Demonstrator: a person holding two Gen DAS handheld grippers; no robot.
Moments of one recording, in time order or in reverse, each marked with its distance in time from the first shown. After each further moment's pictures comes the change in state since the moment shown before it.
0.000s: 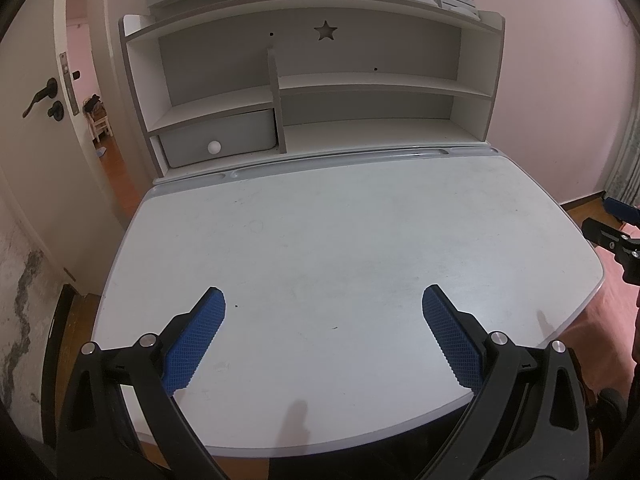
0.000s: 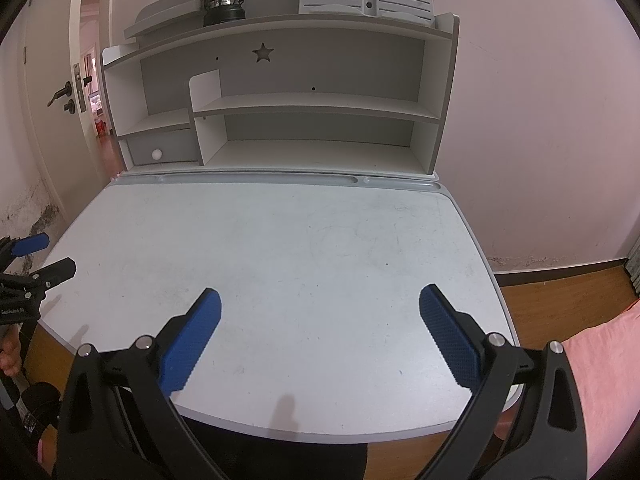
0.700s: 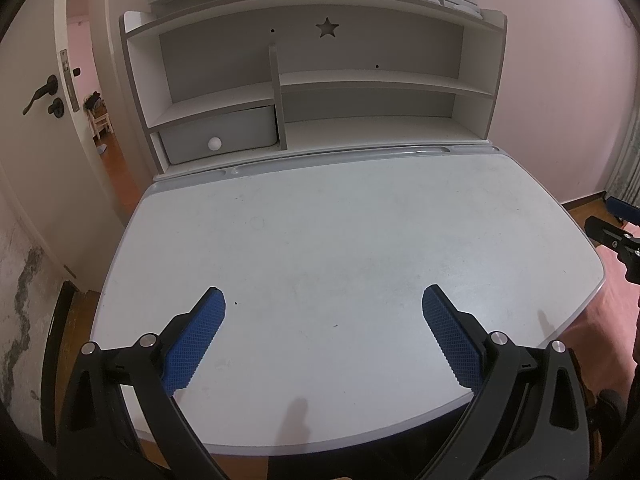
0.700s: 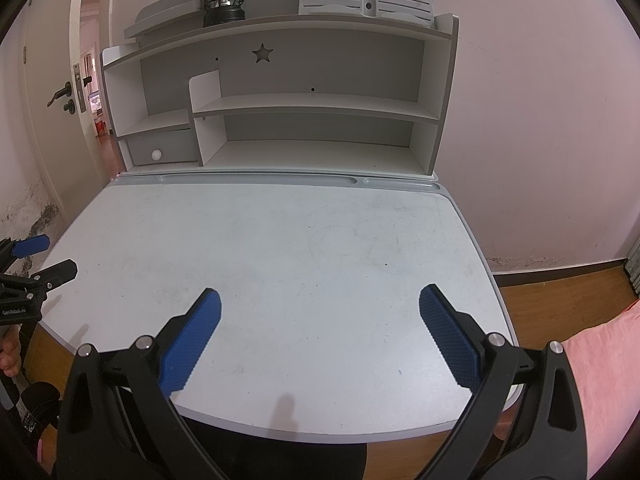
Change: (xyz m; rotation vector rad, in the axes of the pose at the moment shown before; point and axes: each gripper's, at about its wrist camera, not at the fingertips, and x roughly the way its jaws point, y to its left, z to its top) left arm 0.001 0.000 -0.001 -0.005 0.010 0.005; right arm -0.001 -0.002 -0.001 -0.004 0.001 0.007
